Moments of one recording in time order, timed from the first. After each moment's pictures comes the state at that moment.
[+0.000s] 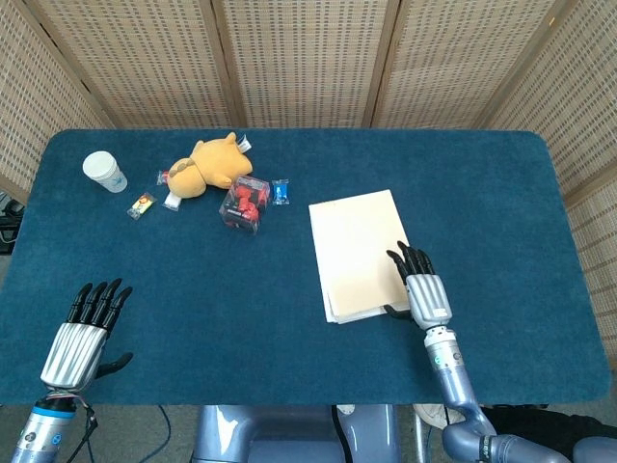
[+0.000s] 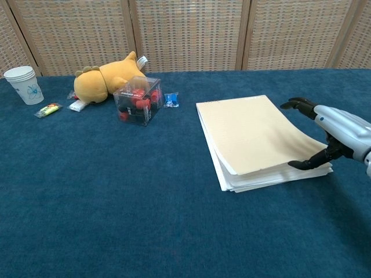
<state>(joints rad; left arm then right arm) -0.10 -1.31 0.03 -1.67 1.65 1.49 0.36 0.43 -1.77 0.20 -1.22 -1.35 1.20 -0.05</state>
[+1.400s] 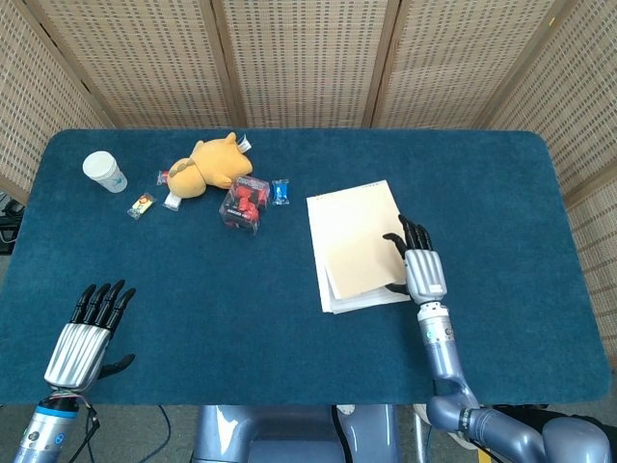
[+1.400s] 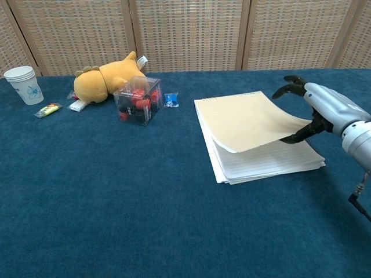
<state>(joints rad) -0.10 -1.31 0.03 -1.67 1.64 1.48 0.36 0.54 -1.87 0.29 -1.01 -1.32 1.21 0.04</state>
